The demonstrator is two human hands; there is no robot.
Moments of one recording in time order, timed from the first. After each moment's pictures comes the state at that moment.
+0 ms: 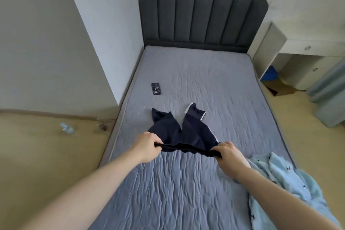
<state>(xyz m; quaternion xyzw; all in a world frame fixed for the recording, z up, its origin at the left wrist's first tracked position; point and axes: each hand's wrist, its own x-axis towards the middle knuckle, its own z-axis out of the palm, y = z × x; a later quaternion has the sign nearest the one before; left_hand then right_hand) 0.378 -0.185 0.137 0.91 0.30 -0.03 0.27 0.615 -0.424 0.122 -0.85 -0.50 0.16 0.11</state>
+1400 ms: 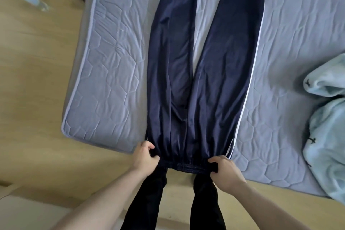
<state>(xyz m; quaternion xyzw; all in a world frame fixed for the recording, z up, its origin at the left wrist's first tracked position) 0.206 -0.391 -0.376 0.66 0.61 -0.21 0.40 0.447 -0.567 -0.337 -0.77 -0.29 0.57 -0.06</state>
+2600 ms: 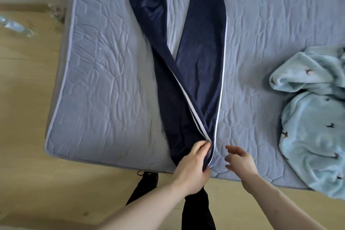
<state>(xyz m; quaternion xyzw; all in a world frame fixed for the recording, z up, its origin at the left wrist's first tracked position) 0.383 -0.493 -0.301 0.79 0.31 -0.14 0.51 0.536 -0.607 -0.315 -0.81 0.15 0.50 0.28</state>
